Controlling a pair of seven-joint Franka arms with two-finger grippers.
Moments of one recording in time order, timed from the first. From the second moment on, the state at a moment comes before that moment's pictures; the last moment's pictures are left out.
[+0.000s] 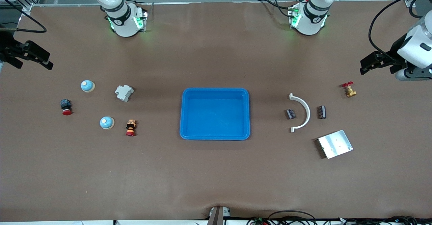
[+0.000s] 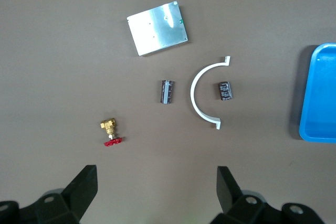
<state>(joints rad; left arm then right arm) -0.03 -0.04 -0.02 -1.68 0.02 1.61 -0.07 0.01 -0.07 -0.01 -1.57 0.01 1.55 0.07</state>
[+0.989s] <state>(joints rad) 0.15 0.08 -0.02 -1.69 -0.19 1.61 -0.05 0.01 -0.07 -0.01 -1.57 0.01 1.56 0.07</state>
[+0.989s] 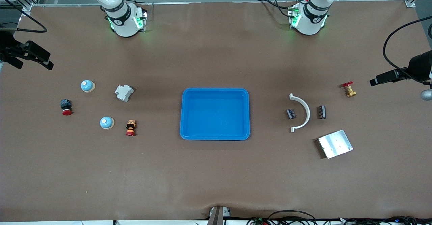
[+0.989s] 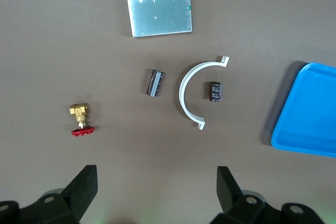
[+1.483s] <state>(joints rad) 0.10 0.12 -0.07 -1.84 -0.07 1.80 -0.05 0.01 -0.07 -0.01 -1.57 0.01 1.56 0.07</state>
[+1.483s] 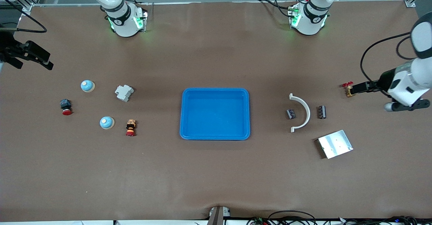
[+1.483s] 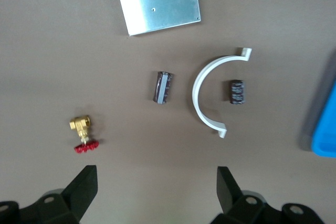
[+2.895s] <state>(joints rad) 0.08 0.33 -0.08 -2.16 0.06 2.40 -0.05 0.25 -0.03 0.00 -1.75 0.02 1.70 0.33</state>
